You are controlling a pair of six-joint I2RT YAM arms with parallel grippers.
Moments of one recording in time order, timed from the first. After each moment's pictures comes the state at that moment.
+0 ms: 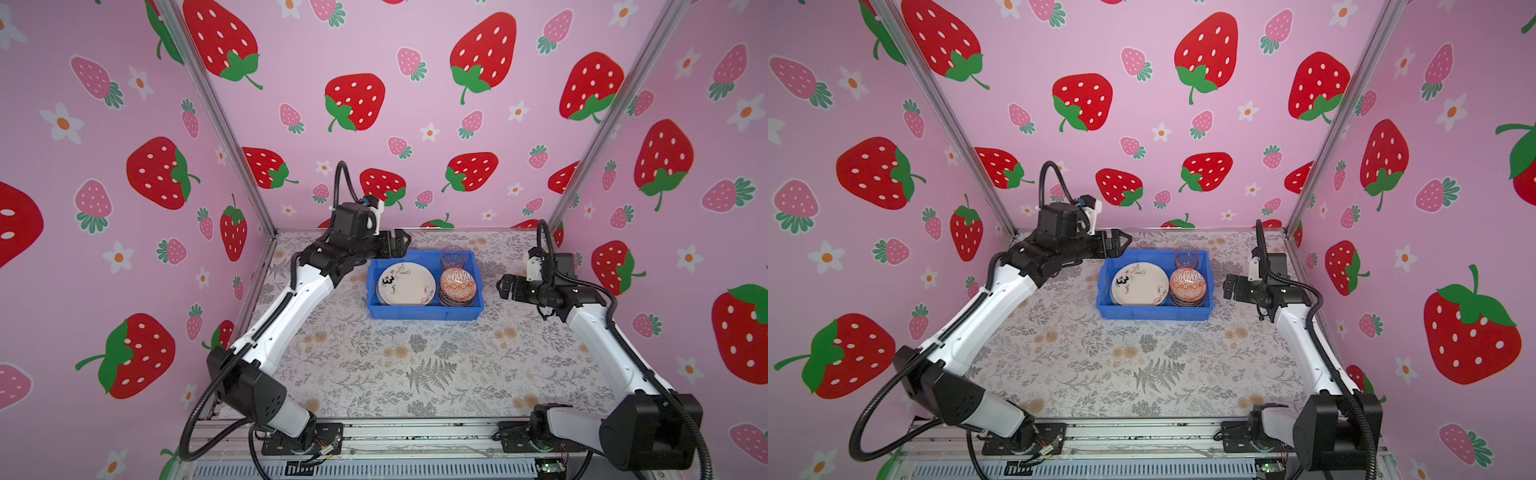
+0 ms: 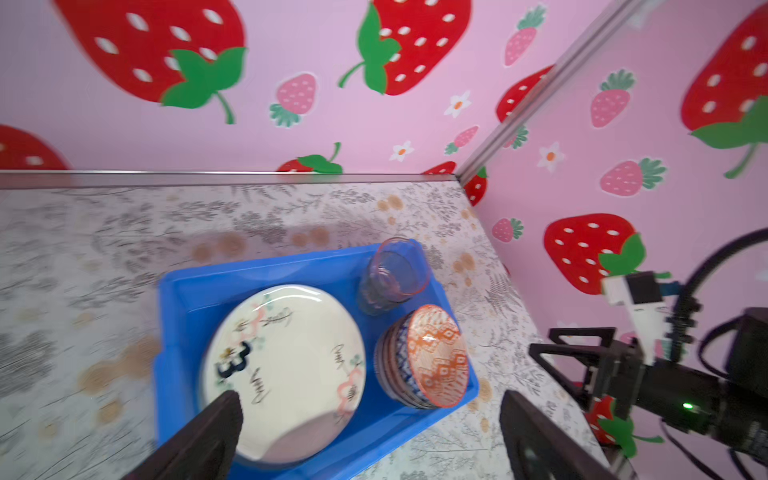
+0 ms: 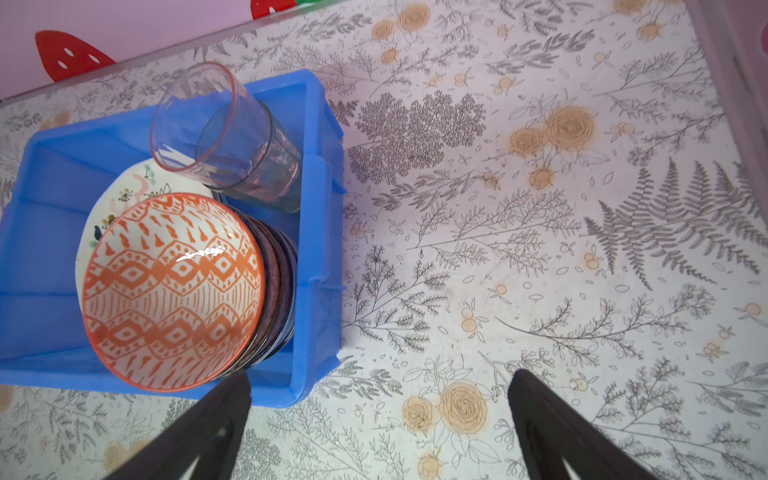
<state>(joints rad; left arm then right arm) -0.42 1.47 1.55 -0.57 0.17 -0.37 0.12 1.23 1.02 -0.60 -0.15 0.17</state>
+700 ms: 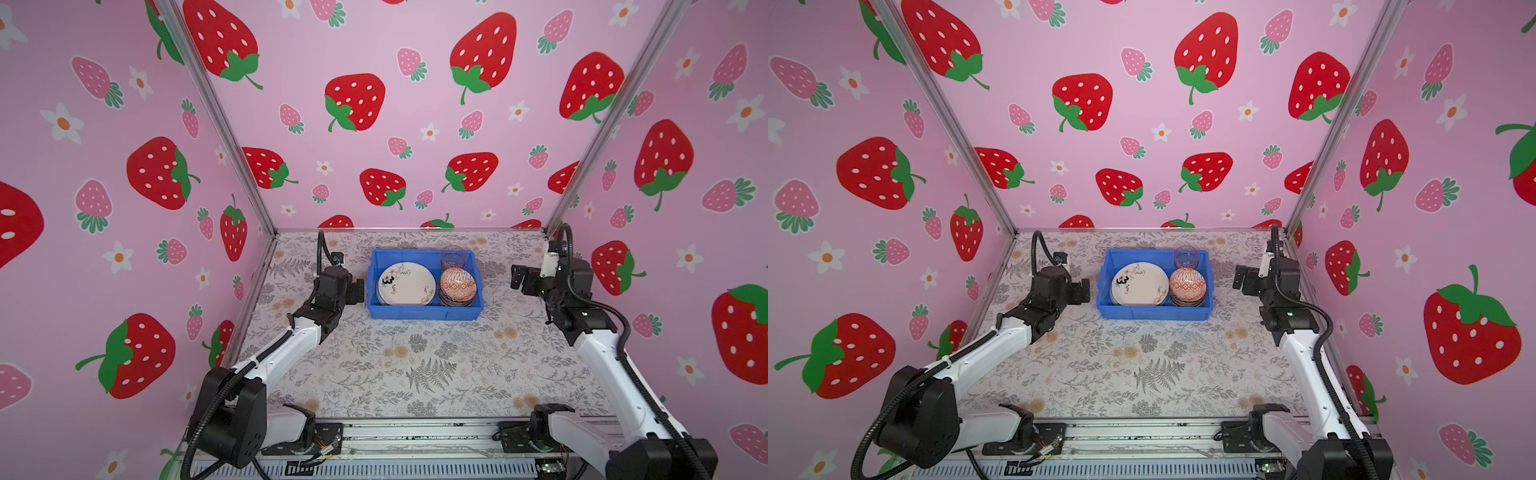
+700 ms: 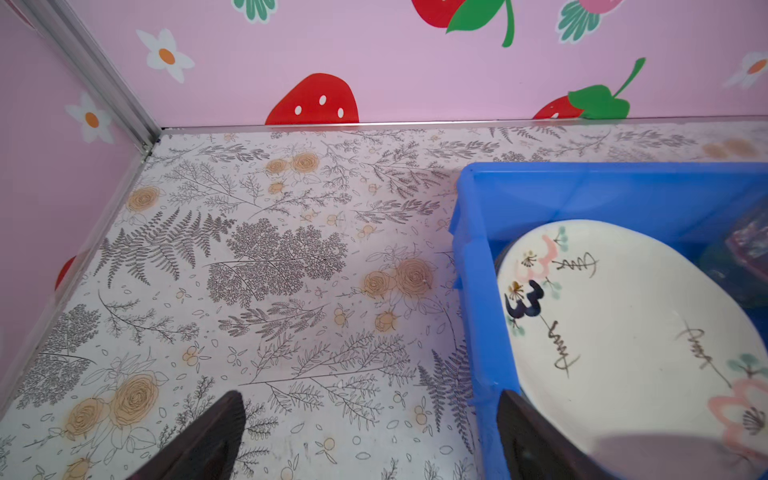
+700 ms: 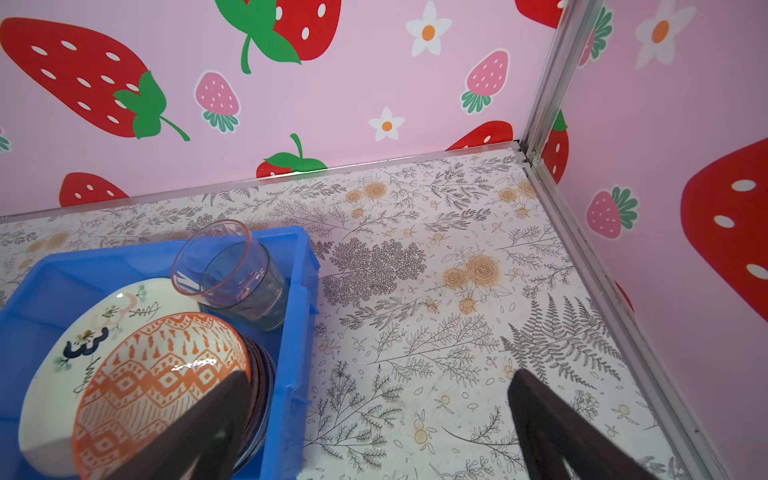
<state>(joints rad) -0.32 1.31 0.78 -0.03 -0.31 -0.13 0.12 1.02 0.83 -0.24 0.01 0.12</state>
